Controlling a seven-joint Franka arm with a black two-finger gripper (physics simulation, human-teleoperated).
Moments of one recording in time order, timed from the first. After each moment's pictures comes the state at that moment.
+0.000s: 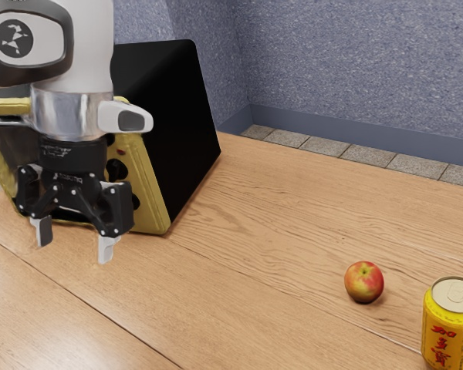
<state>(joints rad) 0.18 -0.20 -0.20 -1.55 -0.01 0.96 -0.37</state>
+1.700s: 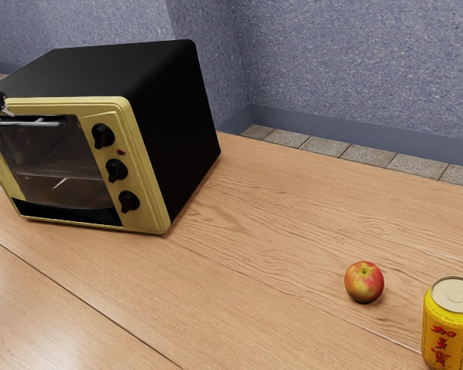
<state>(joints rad) 0.62 -0.11 0.14 -1.84 -0.13 2.47 -0.89</state>
